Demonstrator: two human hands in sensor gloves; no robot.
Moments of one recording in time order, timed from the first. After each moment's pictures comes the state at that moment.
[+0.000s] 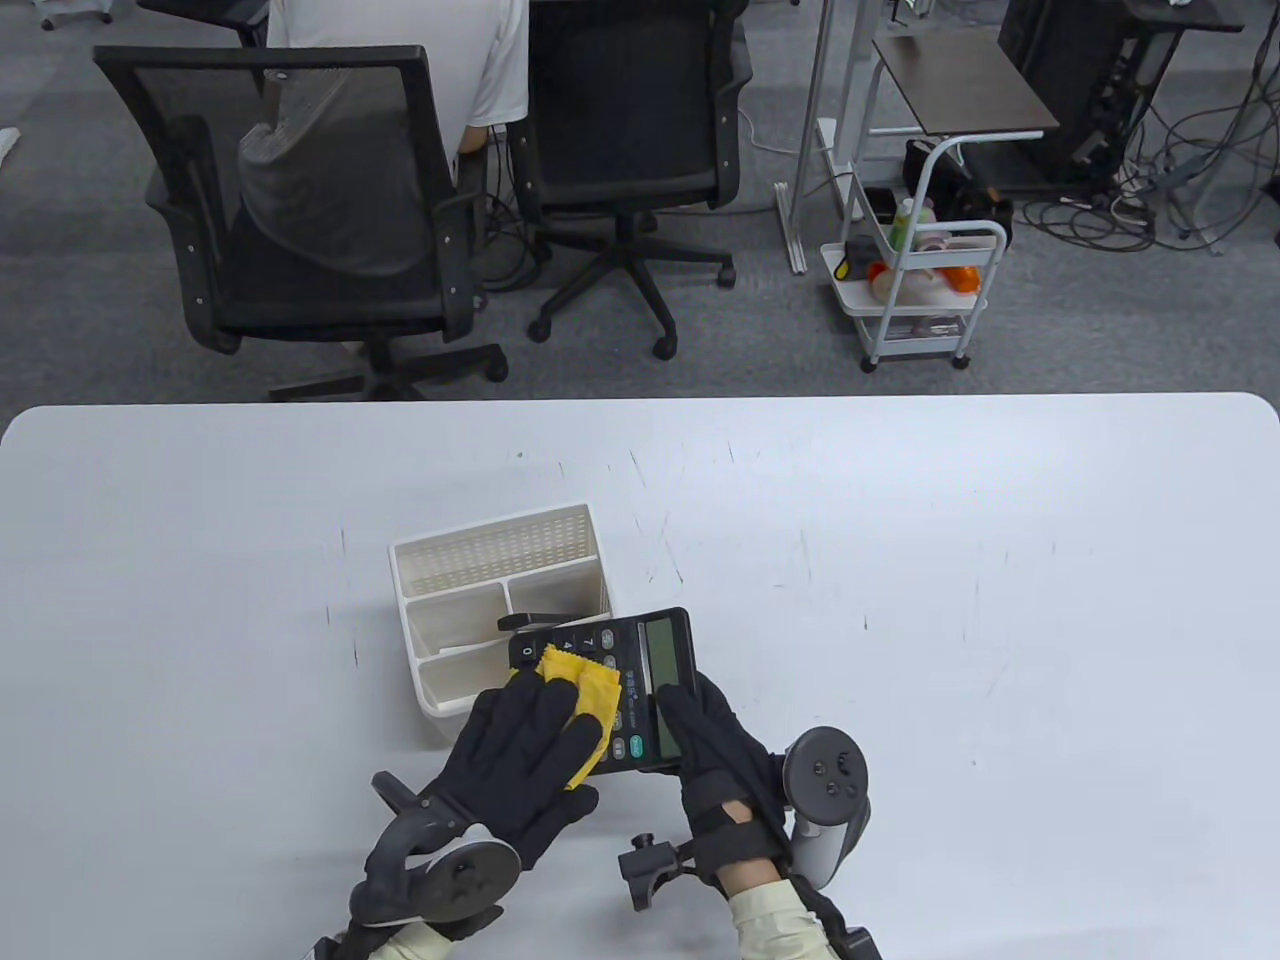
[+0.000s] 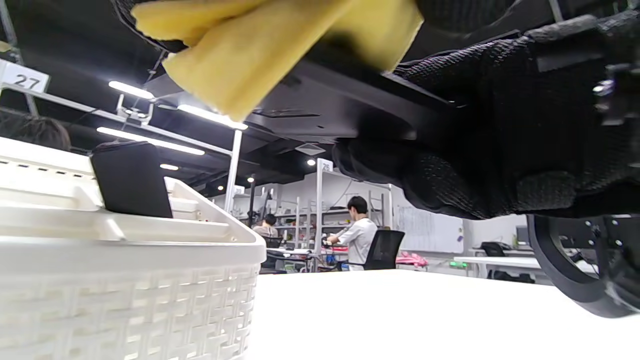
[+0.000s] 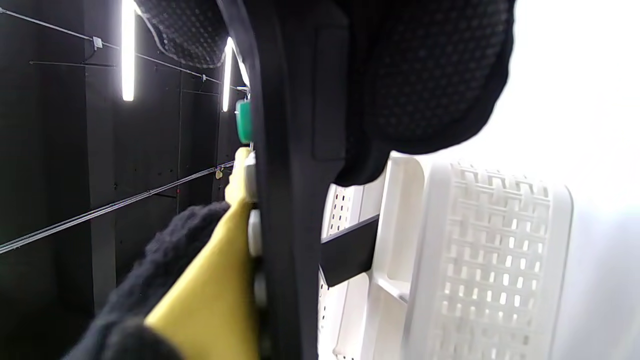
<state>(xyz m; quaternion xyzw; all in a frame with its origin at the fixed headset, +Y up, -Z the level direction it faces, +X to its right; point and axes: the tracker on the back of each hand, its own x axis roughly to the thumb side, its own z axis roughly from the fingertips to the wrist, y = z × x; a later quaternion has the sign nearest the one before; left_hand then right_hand) -0.165 -0.690 -0.229 0.21 -0.31 0.10 0.92 0.069 -0.727 -0.273 0.01 -0.08 0.73 0.68</state>
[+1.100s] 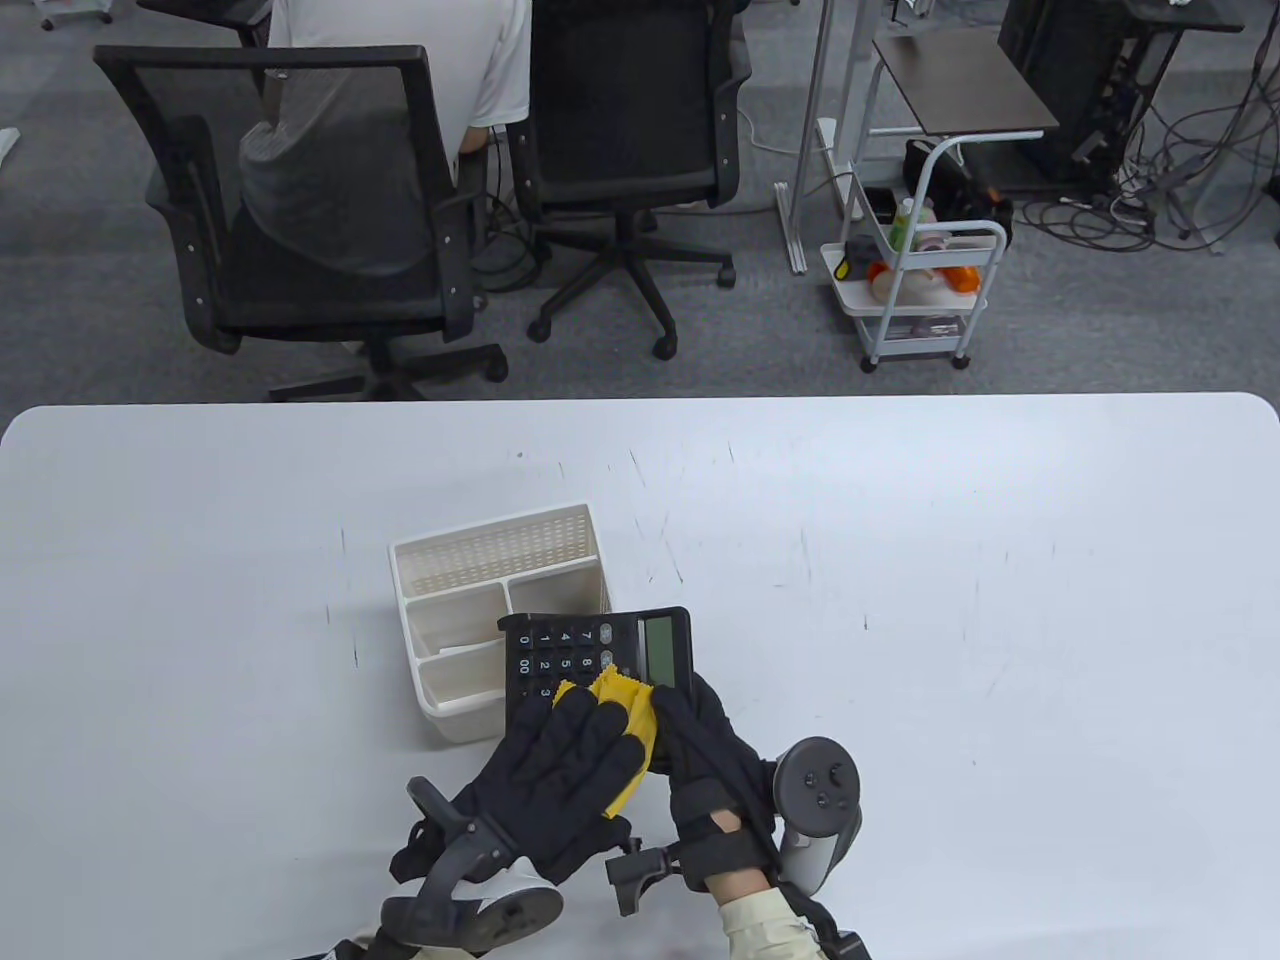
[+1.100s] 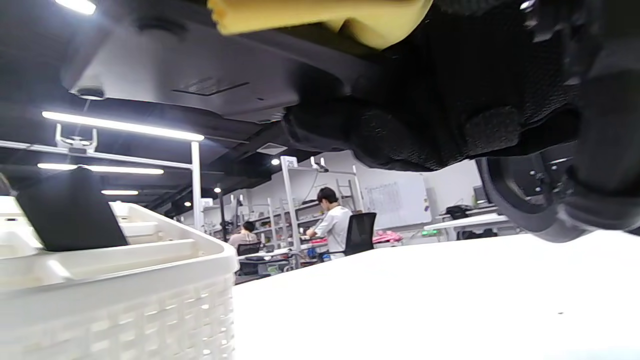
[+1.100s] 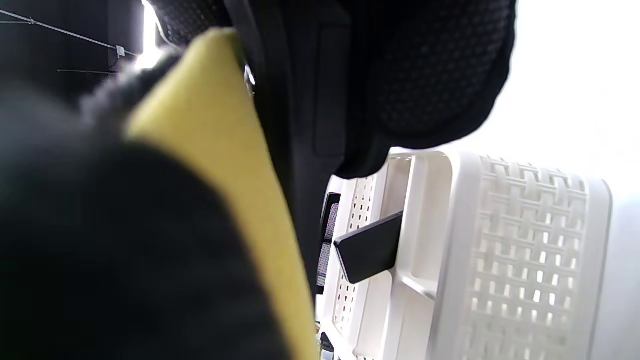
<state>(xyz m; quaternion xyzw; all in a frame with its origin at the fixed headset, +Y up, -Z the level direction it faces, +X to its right) -0.146 -0.690 -0.220 0.23 -0.36 0.02 0.90 0.062 -0.721 -0.268 0.02 -0.10 0.72 0.69</state>
